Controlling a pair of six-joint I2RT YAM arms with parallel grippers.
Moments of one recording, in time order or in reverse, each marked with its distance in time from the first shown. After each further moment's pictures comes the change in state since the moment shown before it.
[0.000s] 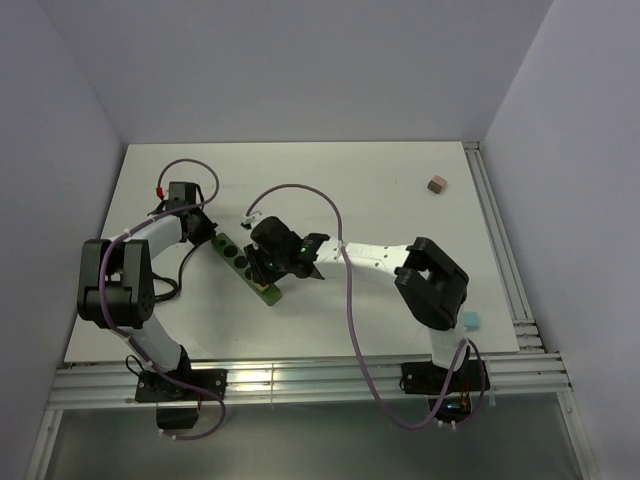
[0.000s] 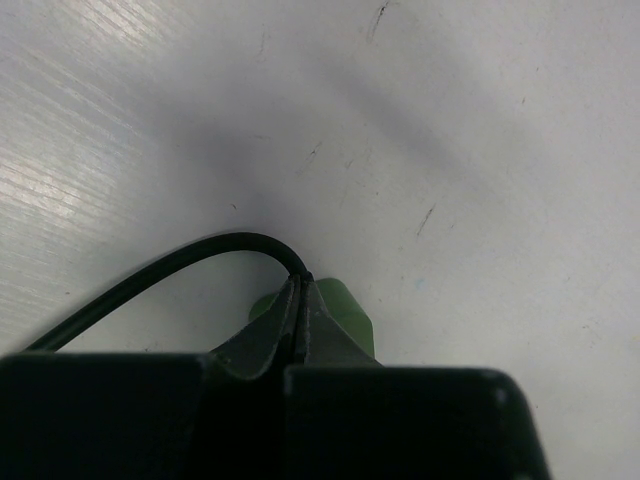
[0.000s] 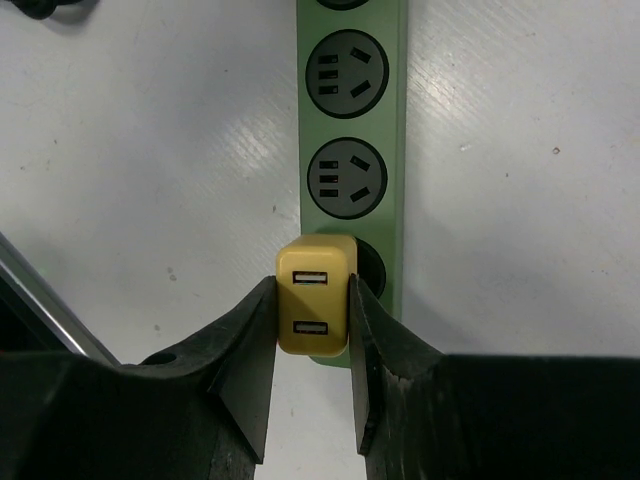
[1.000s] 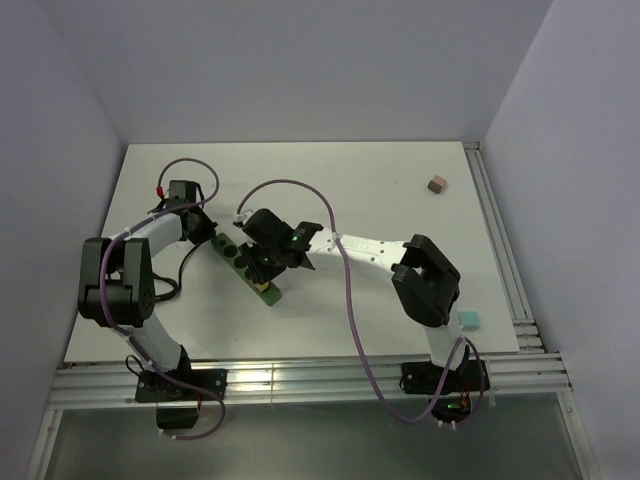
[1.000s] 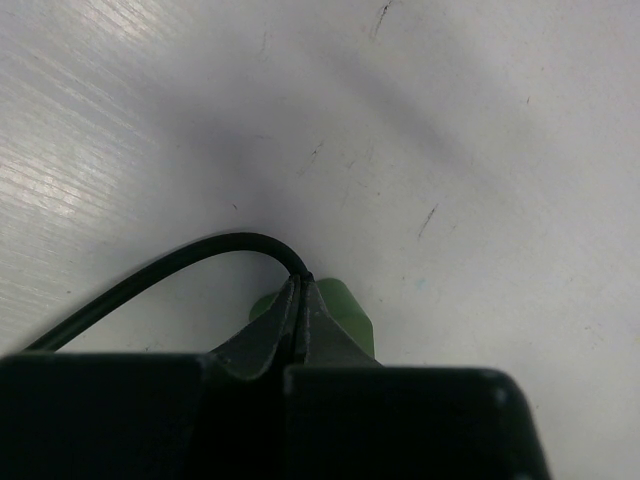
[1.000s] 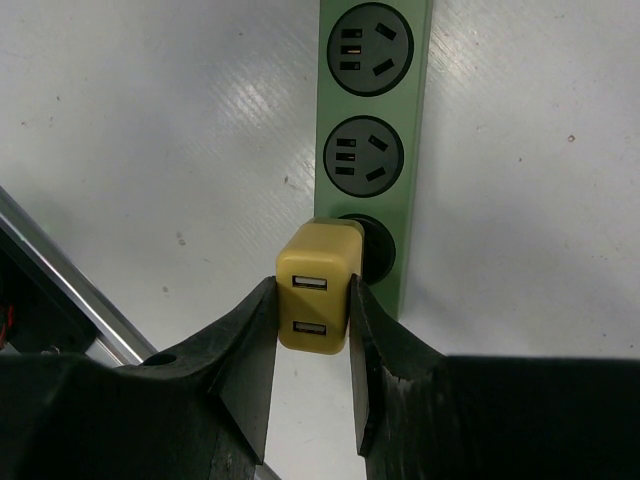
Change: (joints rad) left arm 0.000 0.011 0.019 -0.022 -0.001 0.000; right arm 0.007 0.023 0.174 -0.209 -0.051 -0.038
